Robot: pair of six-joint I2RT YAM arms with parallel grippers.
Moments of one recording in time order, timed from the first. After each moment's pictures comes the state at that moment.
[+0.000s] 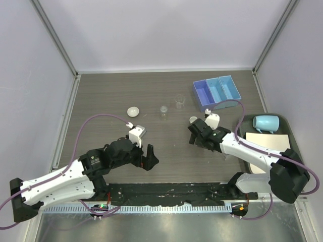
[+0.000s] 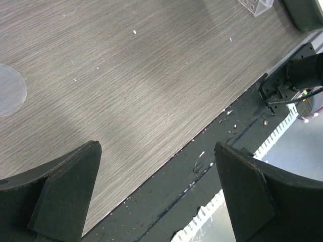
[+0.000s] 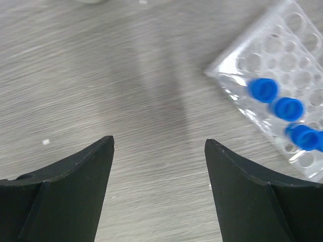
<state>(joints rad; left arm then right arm) -1.08 0.74 0.65 -0.49 -0.12 -0.58 0.72 1.23 0.72 -0.64 0.50 0.93</state>
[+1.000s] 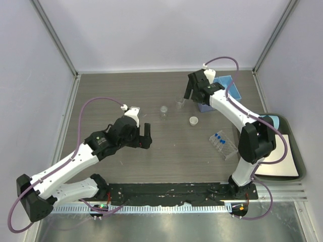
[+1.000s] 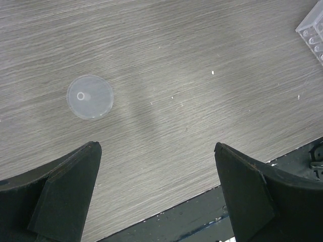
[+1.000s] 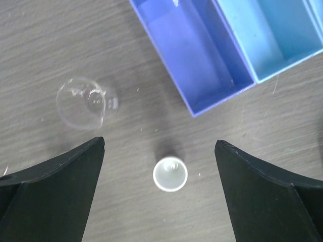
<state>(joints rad) -0.83 0.98 0.90 -0.67 -0.21 -0.53 0.47 1.73 1.47 -0.64 0.45 0.62</state>
